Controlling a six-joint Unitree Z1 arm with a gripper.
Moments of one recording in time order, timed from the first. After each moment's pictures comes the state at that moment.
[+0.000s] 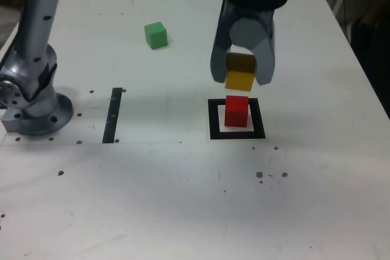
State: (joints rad) arm -0.17 2.06 -1.93 1.57 0.05 -0.03
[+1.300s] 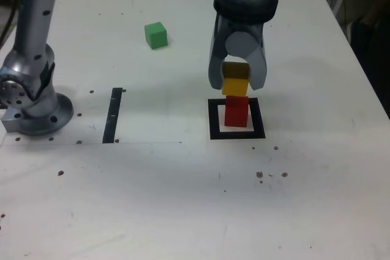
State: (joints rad) arm -0.06 2.01 -1.70 1.36 0.02 0.02
